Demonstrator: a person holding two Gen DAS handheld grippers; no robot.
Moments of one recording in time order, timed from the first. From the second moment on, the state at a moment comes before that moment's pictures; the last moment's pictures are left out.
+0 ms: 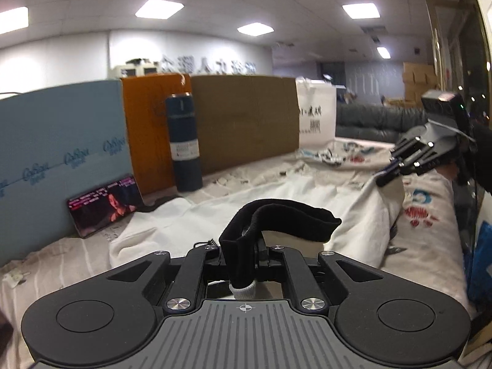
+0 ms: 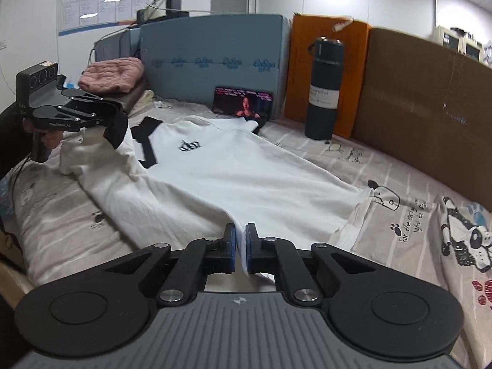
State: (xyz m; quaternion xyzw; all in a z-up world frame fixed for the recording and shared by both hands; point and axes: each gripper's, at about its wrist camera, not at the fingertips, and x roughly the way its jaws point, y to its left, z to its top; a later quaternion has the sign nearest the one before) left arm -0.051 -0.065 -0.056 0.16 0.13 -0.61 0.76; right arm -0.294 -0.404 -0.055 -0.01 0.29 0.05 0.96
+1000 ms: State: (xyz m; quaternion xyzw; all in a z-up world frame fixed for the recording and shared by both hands) left arm -0.132 0.039 -0.077 0.30 0.14 -0.53 0.78; right arm -0.380 -0.394 -0.099 0.44 0.19 -0.23 0.84
